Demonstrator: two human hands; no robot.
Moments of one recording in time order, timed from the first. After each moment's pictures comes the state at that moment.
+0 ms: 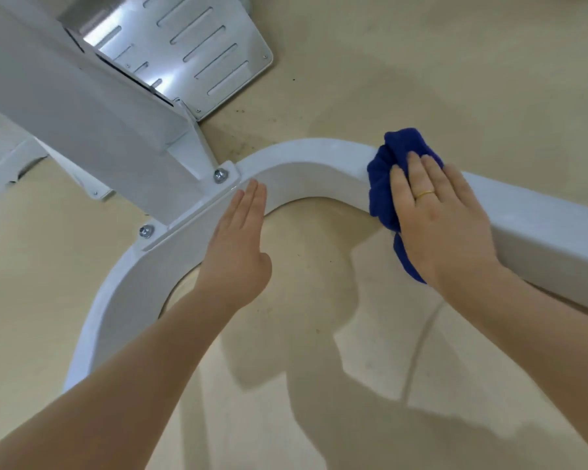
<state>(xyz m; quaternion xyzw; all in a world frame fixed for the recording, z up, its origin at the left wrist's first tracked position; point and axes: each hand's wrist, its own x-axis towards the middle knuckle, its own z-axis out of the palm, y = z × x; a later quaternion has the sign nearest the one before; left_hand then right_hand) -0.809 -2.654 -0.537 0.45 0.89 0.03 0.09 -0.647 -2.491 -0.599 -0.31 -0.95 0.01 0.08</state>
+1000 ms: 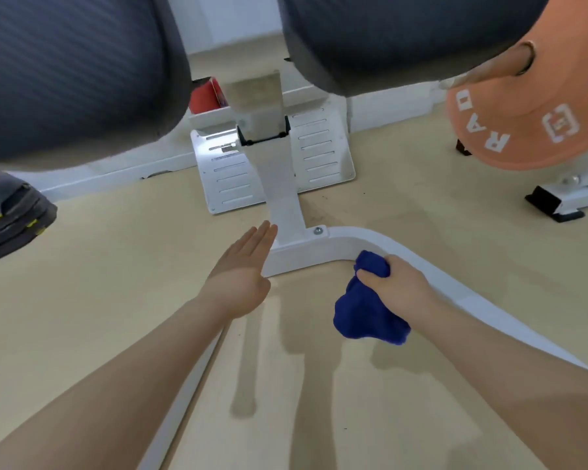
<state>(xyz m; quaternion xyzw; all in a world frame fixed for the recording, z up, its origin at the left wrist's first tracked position) -0.727 -2.821 -0.333 0.39 0.92 0.07 0.04 -0.601 -2.617 -0.385 -0.31 -0.80 0.51 0.05</state>
